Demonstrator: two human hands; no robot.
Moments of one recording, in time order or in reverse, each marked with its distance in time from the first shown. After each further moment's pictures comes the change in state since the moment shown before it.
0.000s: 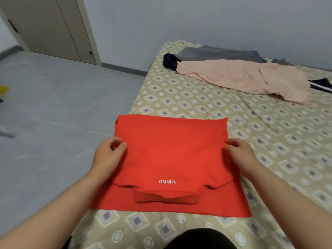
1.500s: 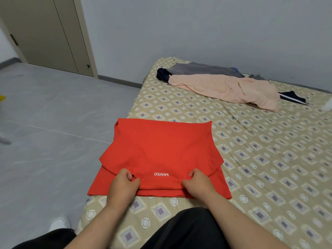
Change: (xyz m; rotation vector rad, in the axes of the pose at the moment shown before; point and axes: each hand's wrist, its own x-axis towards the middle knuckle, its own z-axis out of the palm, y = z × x) left_hand -0.120 -0.015 0.032 0.057 -0.035 -0.133; right_hand -0.128 0.030 0.060 -0.424 -0.227 -0.040
